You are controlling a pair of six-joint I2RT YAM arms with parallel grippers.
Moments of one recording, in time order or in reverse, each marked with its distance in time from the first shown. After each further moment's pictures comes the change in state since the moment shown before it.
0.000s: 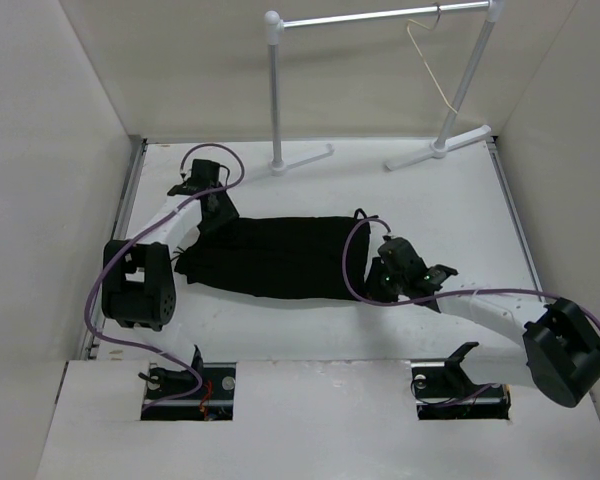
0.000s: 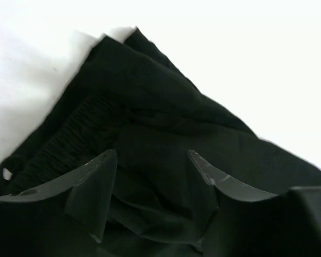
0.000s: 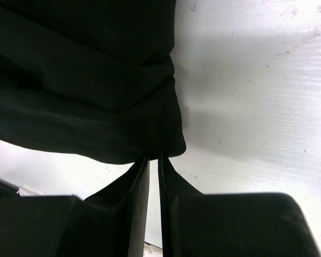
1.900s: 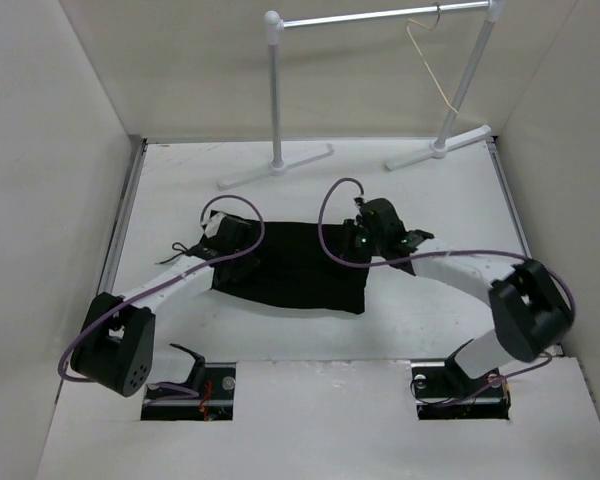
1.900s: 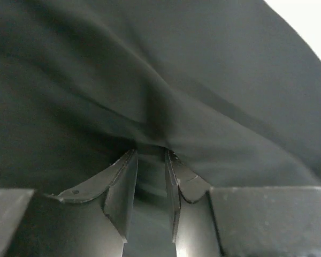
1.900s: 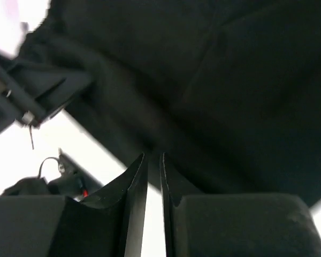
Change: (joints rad) left arm -0.329 -0.360 -0.460 0.166 -0.039 -0.331; right arm -0.036 0.195 0.315 0.108 -0.209 -0.026
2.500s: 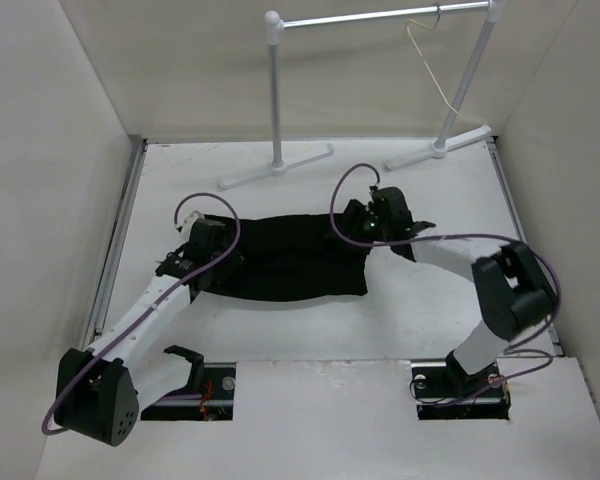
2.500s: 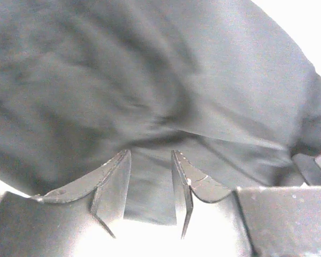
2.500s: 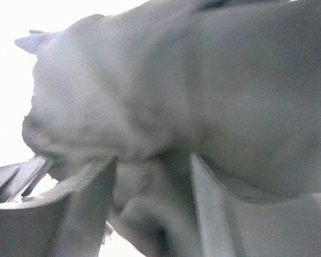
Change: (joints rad) left arm 0.152 -0.273 -0.118 -0.089 0.043 -0.010; right arm -0.144 0.284 0.049 0.209 -0.068 0.095
